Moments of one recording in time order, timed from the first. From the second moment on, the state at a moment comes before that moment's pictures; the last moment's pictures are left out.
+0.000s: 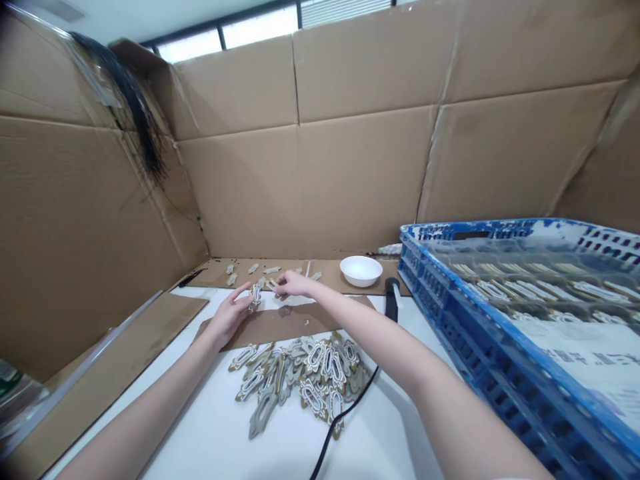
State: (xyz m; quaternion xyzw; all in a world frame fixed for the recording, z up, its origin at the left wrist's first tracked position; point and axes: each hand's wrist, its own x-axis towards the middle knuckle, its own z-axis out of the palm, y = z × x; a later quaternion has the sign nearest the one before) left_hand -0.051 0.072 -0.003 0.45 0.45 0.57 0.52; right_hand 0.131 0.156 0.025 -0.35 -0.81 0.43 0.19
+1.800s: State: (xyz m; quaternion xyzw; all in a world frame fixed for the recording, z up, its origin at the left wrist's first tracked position) left_hand -0.029 0.052 0.007 0.56 0.40 0.56 0.46; right_hand 0.114 0.100 0.036 -0.22 -0.64 0.72 0.11
